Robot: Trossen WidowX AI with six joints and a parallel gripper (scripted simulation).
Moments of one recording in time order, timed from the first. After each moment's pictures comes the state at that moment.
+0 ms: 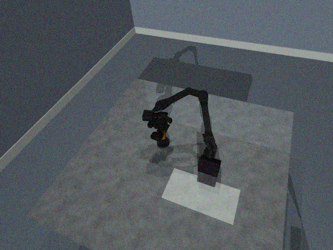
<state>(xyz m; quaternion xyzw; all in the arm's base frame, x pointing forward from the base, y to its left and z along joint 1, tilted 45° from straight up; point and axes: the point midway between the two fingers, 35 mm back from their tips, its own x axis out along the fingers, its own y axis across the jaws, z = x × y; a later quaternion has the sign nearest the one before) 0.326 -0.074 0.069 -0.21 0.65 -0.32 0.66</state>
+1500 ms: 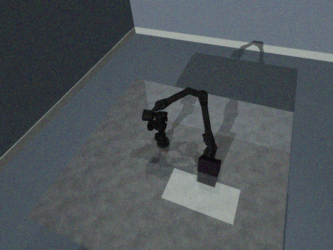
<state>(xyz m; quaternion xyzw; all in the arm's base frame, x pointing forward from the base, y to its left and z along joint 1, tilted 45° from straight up) 0.329 -0.073 0.070 -0.33 0.69 -0.20 0.61</state>
